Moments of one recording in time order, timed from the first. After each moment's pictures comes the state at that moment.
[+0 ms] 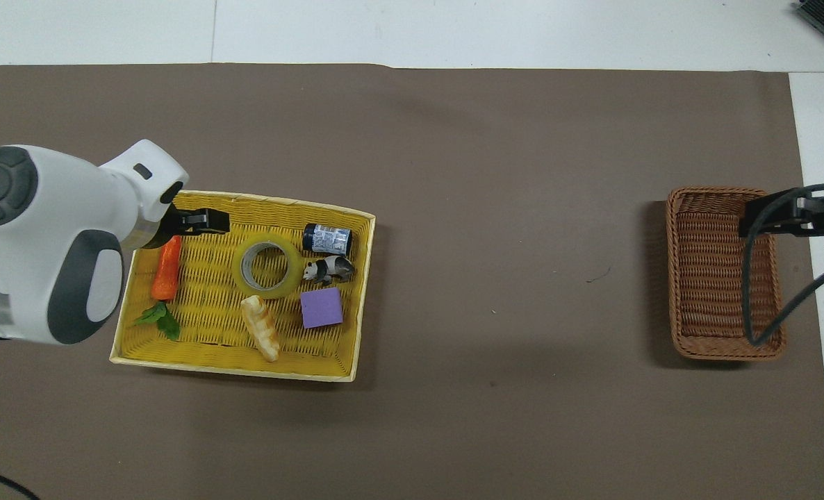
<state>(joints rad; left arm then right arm) -0.08 0.11 -0.15 -2.01 -0.02 2.22 -0.20 0.01 -0.03 0.00 -1.53 -0.03 1.51 0.17</state>
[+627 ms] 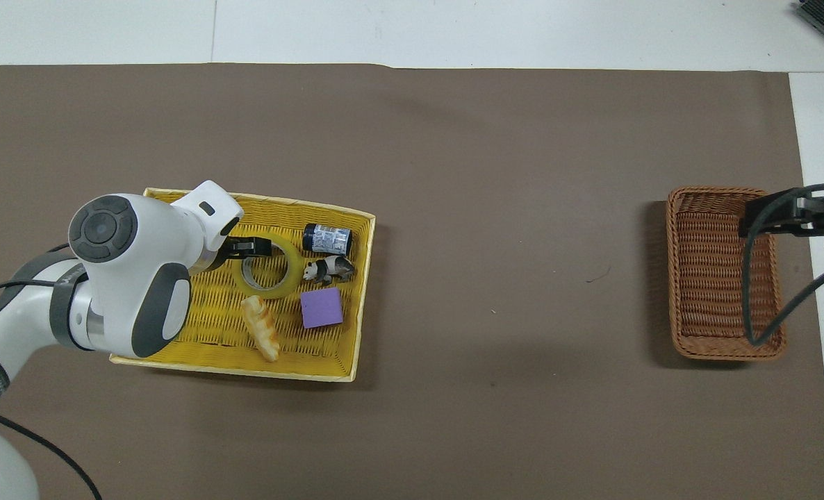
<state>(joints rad) -0.12 0.17 -0.15 -2.16 -0.02 2.43 -0.22 0.01 -0.03 0.00 -1.53 -0.03 1.51 0.17</state>
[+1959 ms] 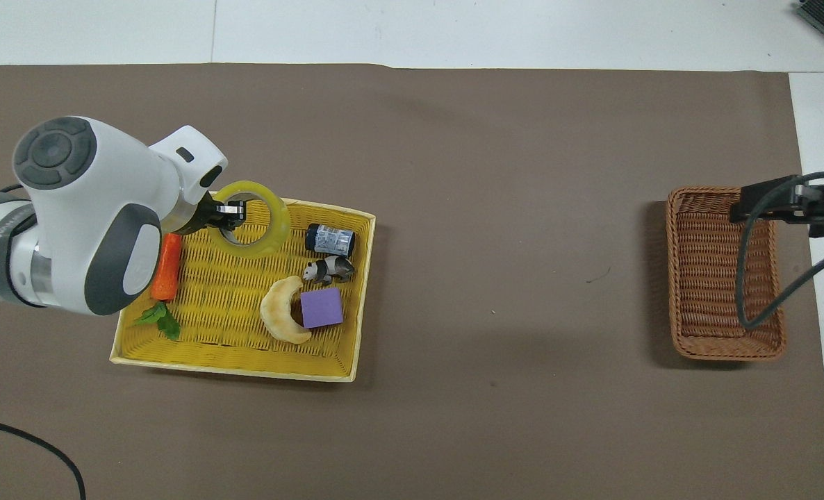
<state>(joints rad) -0.14 0.17 -0.13 -1.85 -0.01 2.06 -0.23 -0.02 -0.03 0.01 -1.57 0.07 1.61 0.17</state>
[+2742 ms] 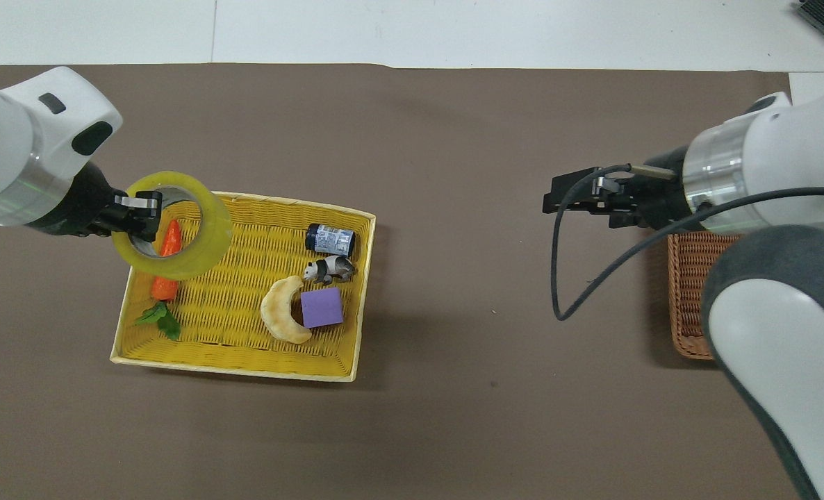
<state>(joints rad) -0.12 0.06 -0.12 -1.48 -0.01 1.49 -0.24 0.21 0.04 0.02 -1.63 0.33 1.82 0.31</state>
